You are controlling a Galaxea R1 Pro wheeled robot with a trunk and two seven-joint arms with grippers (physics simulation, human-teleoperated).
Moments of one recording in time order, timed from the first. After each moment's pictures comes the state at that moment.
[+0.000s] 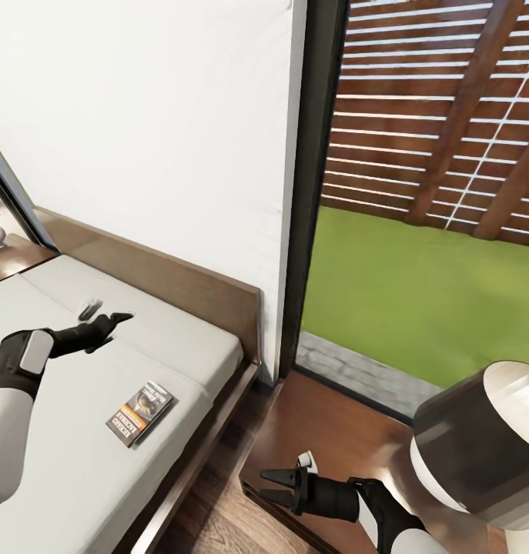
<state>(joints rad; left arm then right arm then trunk) -1.01 0.34 0.42 -0.62 0.40 0.82 -0.34 -0.56 0.10 -0.36 -0.34 0.20 0.67 1.52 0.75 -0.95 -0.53</state>
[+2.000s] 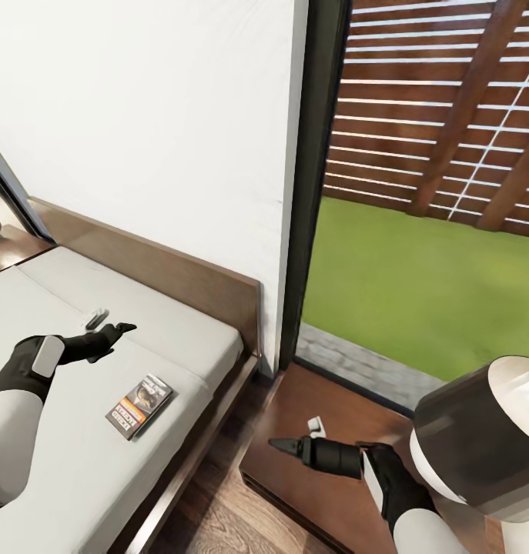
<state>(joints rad) -1.01 0.31 0.42 -0.57 0.39 0.78 -0.24 -0.56 0.10 -0.35 -0.62 0.20 0.61 1.32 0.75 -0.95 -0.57</state>
